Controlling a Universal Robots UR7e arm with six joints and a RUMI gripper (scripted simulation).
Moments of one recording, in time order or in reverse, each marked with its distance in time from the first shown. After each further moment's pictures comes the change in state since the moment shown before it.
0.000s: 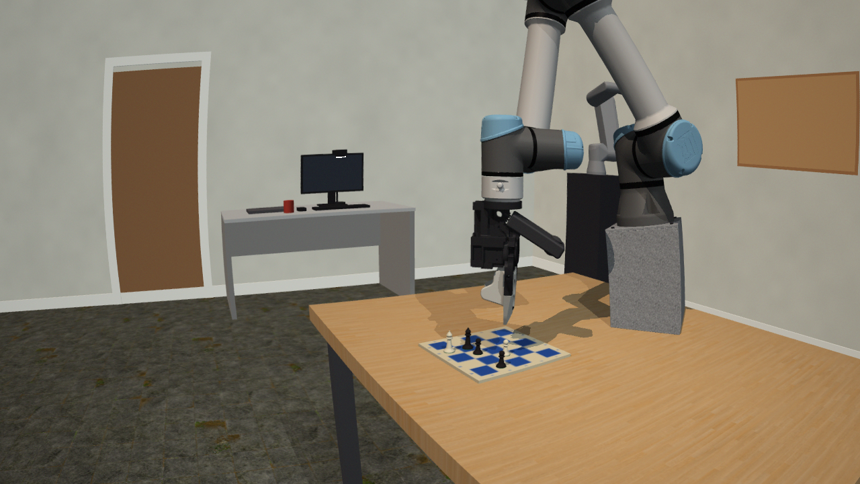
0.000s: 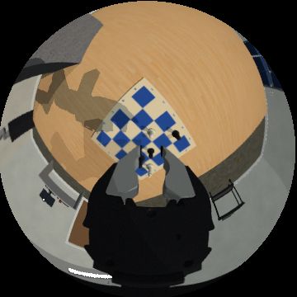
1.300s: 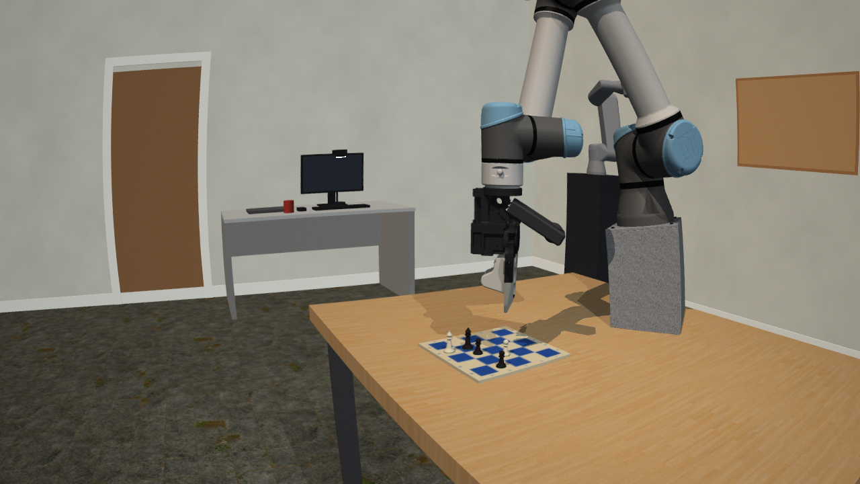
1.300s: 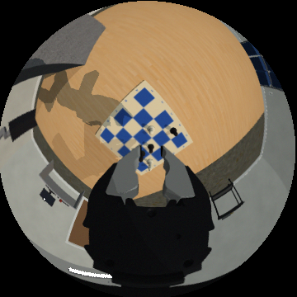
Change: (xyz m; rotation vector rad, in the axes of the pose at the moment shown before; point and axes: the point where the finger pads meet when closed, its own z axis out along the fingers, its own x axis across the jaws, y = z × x) arm 0.000 0.000 -0.023 0.000 0.000 0.000
